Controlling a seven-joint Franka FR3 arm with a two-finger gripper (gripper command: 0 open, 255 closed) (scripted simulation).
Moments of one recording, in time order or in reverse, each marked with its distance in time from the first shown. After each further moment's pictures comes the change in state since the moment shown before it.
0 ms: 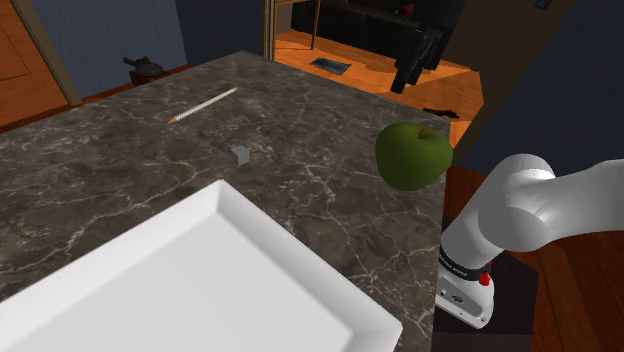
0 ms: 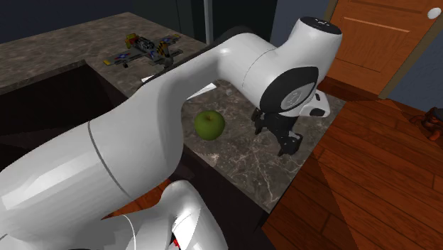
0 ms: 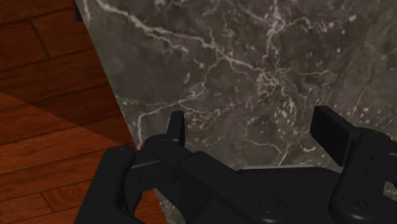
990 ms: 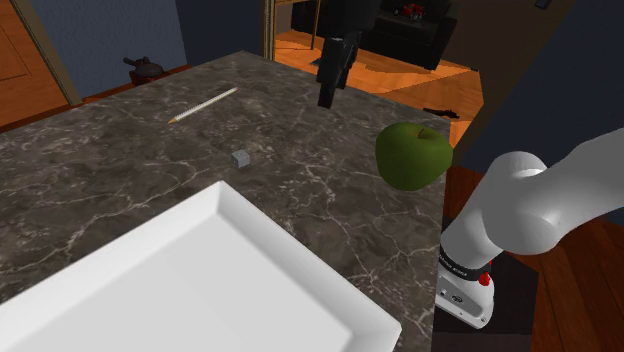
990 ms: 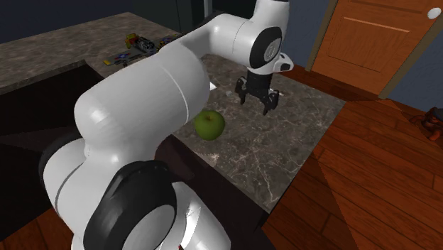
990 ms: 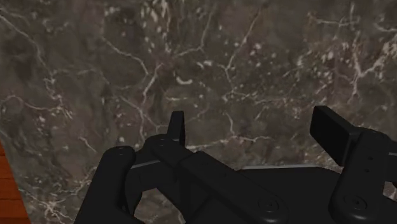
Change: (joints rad) arm 0.131 0.309 0.229 0.200 0.047 0.134 0.033
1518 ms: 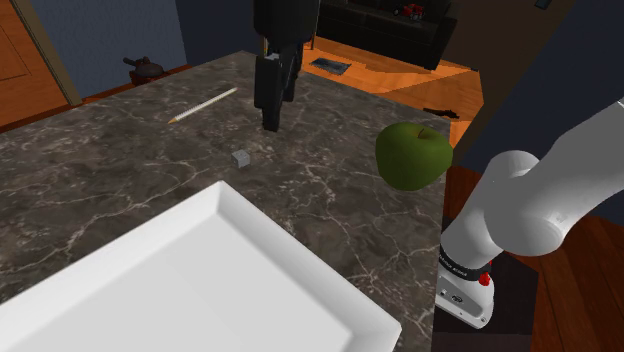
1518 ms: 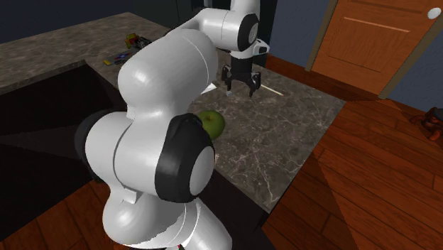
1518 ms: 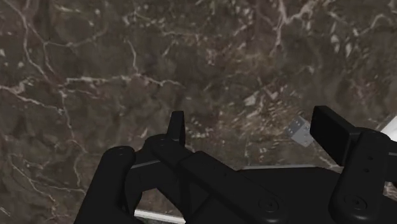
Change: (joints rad) arm 0.062 0.228 0.156 0.190 -0.045 0.043 0.055
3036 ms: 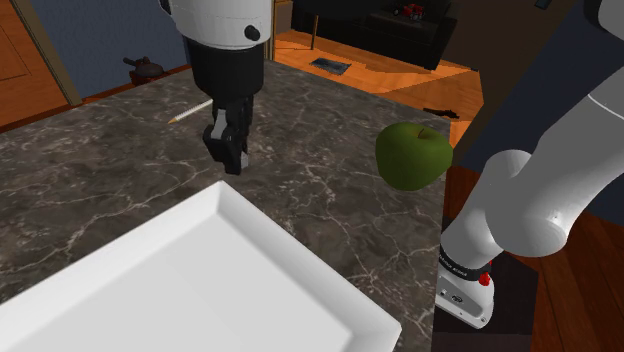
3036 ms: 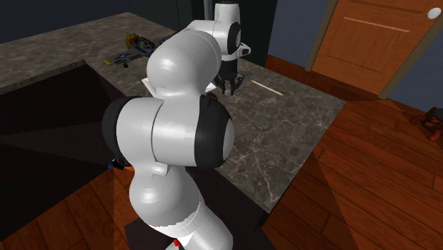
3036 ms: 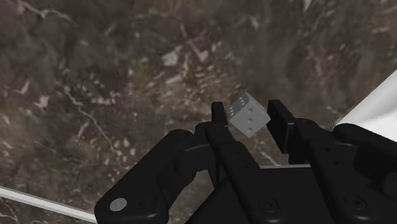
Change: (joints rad) arm 0.055 0.175 0.113 0.060 -0.070 0.107 0.045
